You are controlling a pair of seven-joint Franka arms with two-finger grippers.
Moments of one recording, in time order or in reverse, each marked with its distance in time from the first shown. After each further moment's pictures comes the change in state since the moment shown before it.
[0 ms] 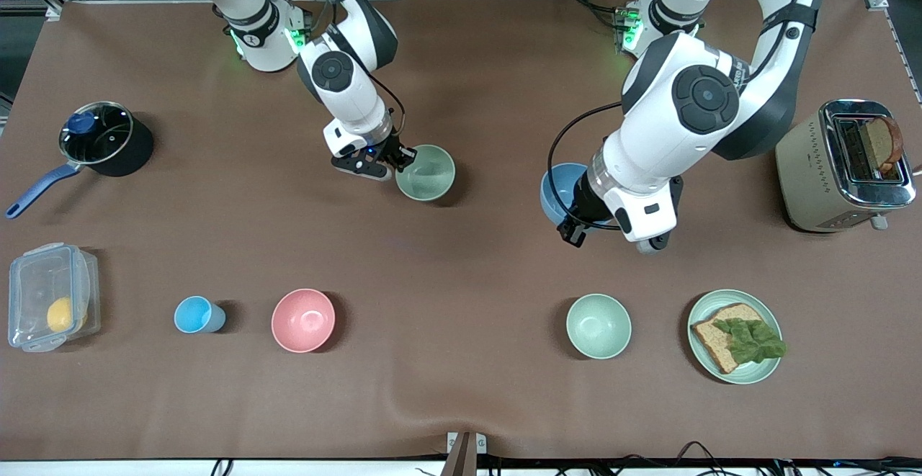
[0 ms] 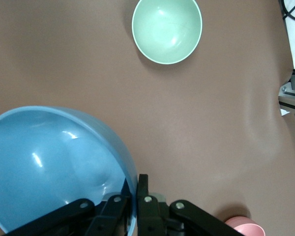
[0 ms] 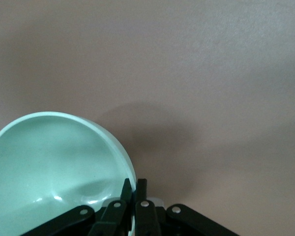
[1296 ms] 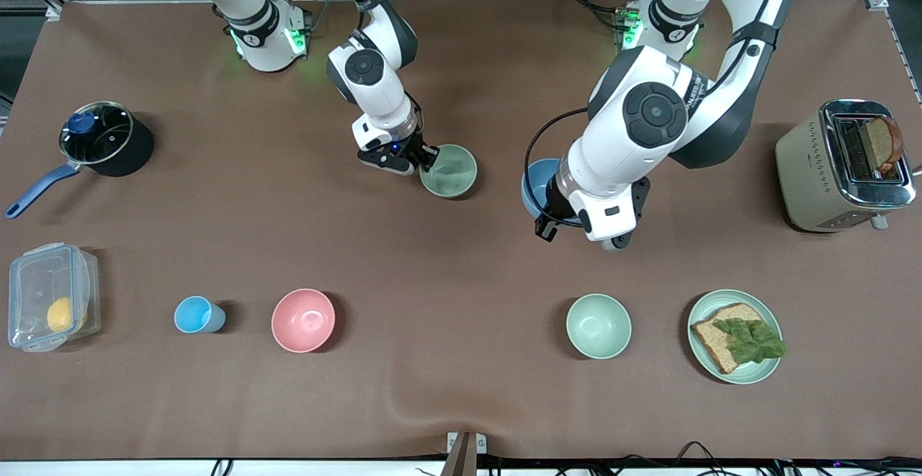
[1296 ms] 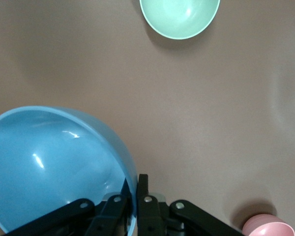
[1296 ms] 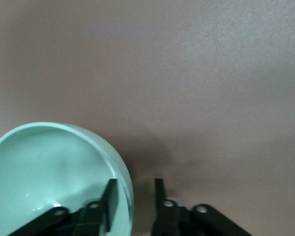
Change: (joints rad) left arm -0.045 0.044 -0.008 -0.006 0.000 0.001 -0.013; right arm 0.106 0.119 -0.013 0.011 0.000 0.160 0.129
